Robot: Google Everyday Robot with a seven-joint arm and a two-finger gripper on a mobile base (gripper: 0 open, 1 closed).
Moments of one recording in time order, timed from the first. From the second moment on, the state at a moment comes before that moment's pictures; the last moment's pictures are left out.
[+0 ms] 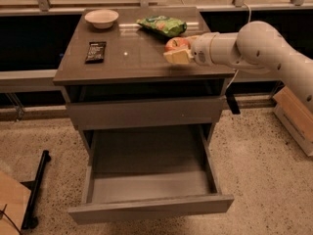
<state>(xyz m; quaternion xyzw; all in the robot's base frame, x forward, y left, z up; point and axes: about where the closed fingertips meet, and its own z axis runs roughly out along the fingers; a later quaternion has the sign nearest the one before) 0.752 -0.090 0.881 -0.37 0.73 0.18 0.54</state>
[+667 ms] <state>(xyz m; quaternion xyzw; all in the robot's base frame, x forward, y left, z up) 0.795 -0.103 0.852 -0.36 0.73 0.19 0.54</state>
